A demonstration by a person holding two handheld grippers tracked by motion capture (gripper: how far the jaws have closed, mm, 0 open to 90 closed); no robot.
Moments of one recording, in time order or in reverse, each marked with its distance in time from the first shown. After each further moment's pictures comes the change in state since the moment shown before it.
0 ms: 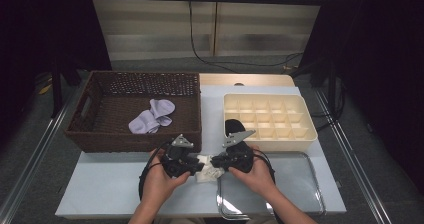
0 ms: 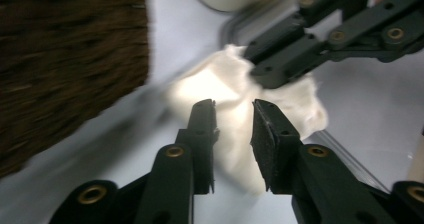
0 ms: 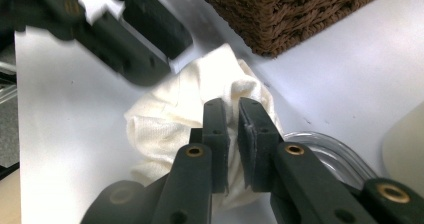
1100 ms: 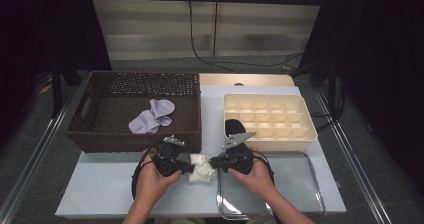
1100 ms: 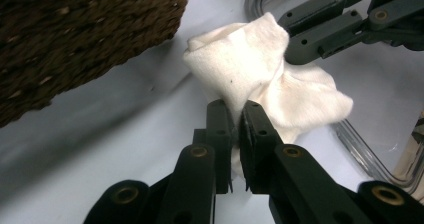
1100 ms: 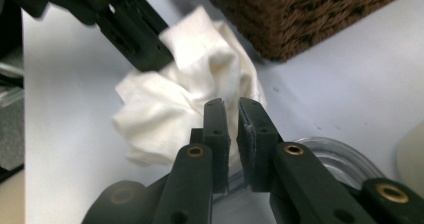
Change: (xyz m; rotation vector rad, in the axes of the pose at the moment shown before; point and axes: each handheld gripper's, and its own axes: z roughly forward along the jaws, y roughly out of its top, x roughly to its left) left arm 0.016 -0.007 -0.005 0.098 -0.040 -0.099; right arm 0.004 -0.002 0.003 -0.017 0.011 -0.016
